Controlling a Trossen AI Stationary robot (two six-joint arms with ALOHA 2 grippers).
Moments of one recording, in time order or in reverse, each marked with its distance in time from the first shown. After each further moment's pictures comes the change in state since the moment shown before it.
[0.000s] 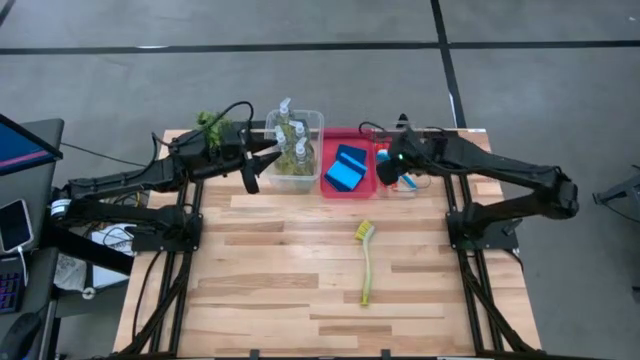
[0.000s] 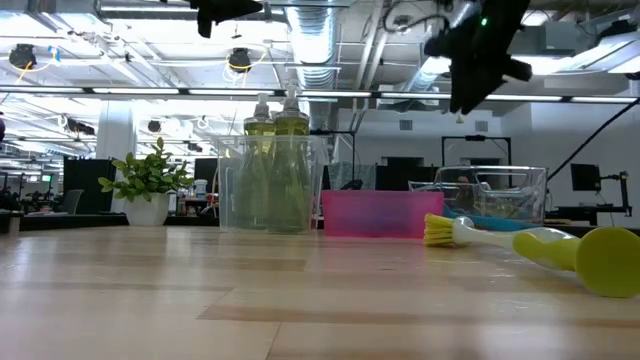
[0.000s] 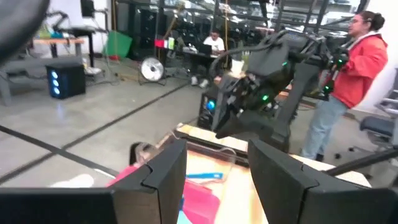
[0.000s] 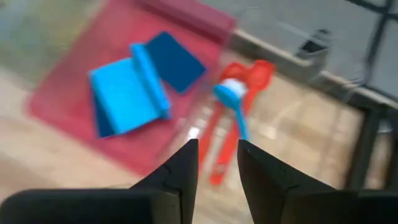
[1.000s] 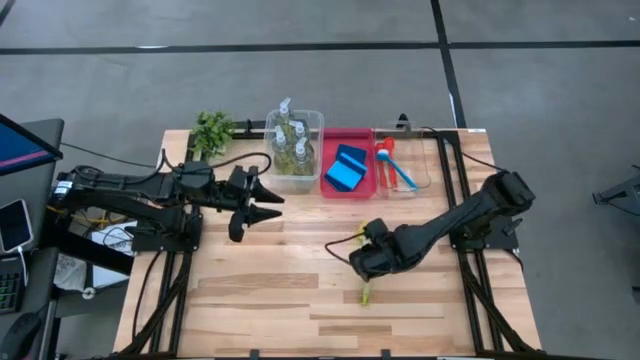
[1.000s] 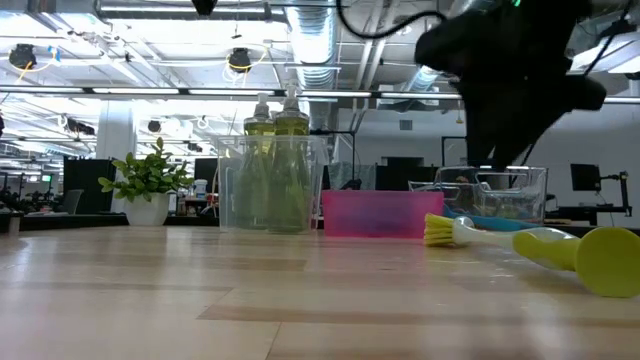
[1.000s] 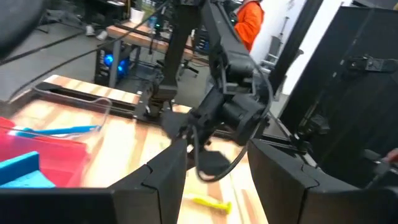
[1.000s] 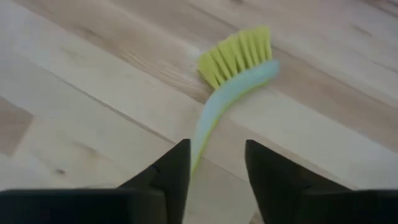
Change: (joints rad) left arm -0.342 0.000 0.000 -0.103 0.108 -0.162; right arm 0.775 0.394 0.000 0.066 -0.014 0.853
